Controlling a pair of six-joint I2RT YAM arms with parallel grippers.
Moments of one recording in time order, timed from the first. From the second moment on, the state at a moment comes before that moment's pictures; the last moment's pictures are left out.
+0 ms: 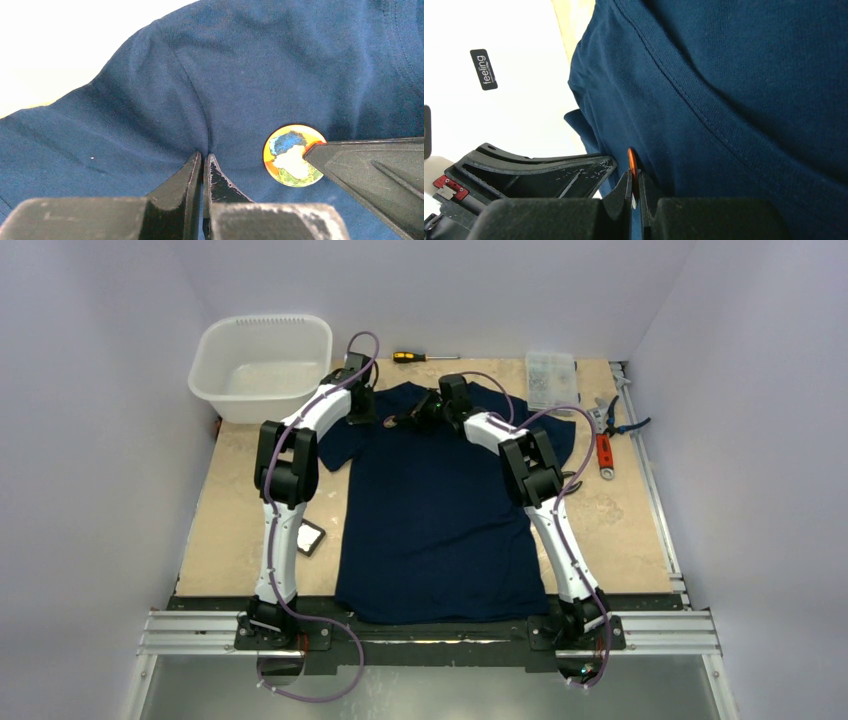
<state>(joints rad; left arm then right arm) -0.26 2.37 1.98 -0.61 -0.11 -0.33 0.44 2.66 2.08 0.06 -0.47 1.21</state>
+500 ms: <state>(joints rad) -0.26 2.36 1.97 -0.60 -0.10 -0.33 0.44 2.63 2.13 -0.13 -0.40 1.09</state>
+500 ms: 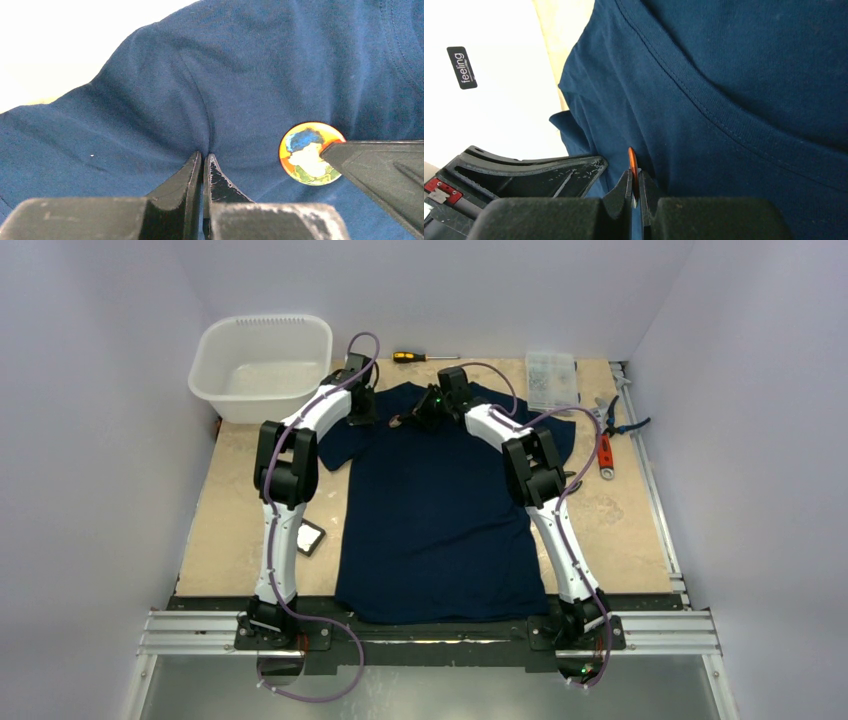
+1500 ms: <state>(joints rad) -0.26 2.35 1.95 -0.60 -0.10 -0.33 0.44 2.63 2.28 -0.34 -0.33 0.99</state>
